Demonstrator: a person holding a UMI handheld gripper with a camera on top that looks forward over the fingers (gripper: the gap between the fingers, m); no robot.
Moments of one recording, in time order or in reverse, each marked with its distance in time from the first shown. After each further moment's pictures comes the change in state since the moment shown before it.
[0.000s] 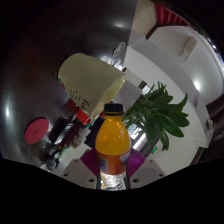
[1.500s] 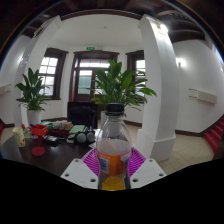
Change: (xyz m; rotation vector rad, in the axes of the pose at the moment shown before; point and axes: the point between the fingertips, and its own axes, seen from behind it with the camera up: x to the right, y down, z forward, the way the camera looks) arm -0.292 0.304 -0.198 -0.323 0.002 2.197
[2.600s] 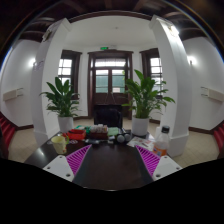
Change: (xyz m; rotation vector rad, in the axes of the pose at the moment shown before) arm -0.160 -0.069 -0.154 -0.048 -0.175 0.025
